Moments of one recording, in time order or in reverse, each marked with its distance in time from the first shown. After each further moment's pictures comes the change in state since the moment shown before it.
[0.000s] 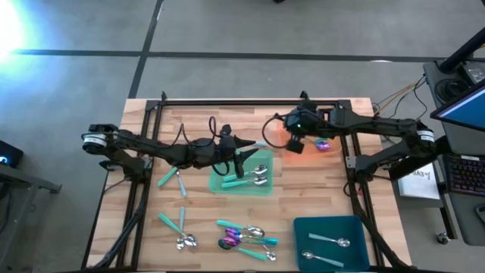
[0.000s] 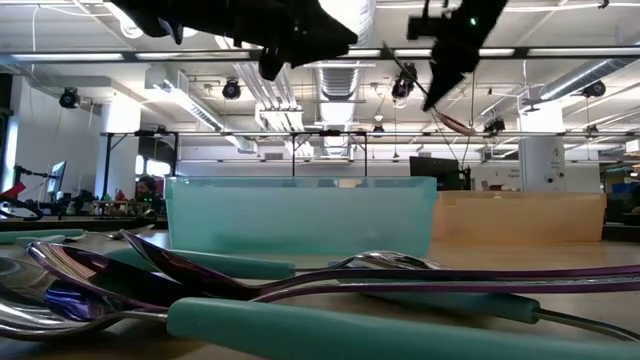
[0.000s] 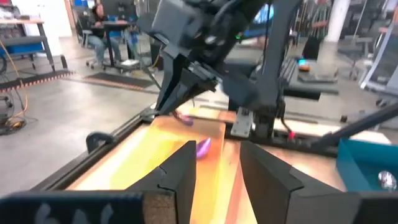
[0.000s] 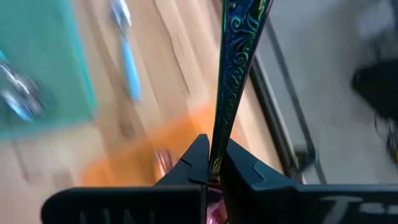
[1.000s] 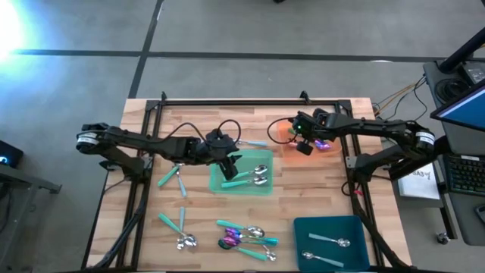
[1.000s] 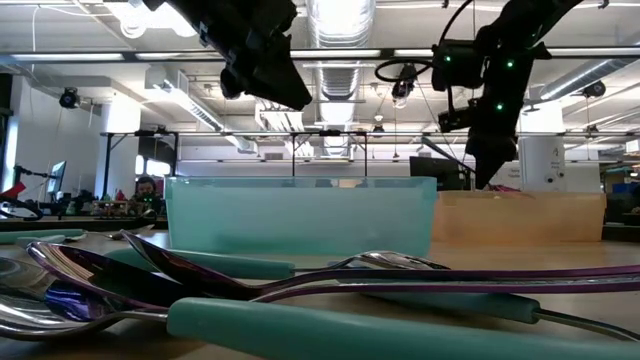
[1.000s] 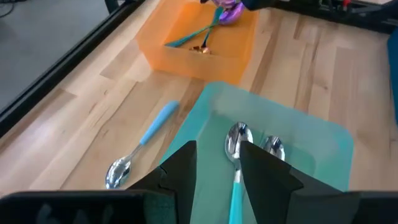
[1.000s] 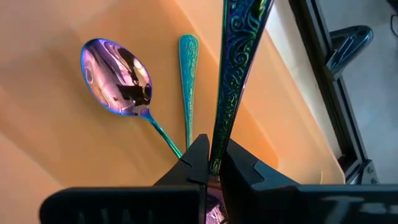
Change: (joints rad) left arm 0.001 -0.069 0.164 -0.847 -0.008 -0.240; right arm -0.194 0.003 -0.359 0.118 -0.011 0.059
